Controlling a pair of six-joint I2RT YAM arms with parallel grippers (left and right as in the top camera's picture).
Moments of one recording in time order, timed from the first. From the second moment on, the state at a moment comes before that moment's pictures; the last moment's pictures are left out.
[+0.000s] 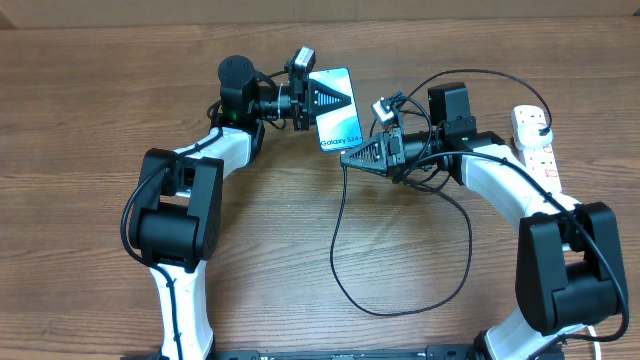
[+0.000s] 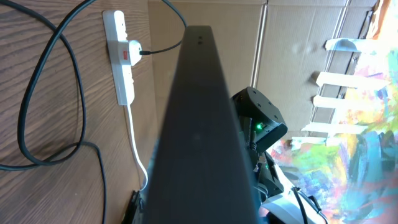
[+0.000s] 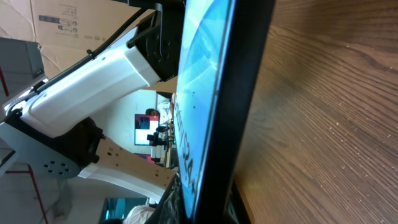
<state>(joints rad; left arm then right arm) -0.22 2.20 1.33 0.92 1.38 -1.63 0.20 1.80 1.10 -0.21 -1.37 0.48</state>
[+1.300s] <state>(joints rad) -0.22 2.20 1.33 0.92 1.38 -1.62 0.20 1.80 1.10 -0.20 -1.37 0.48</state>
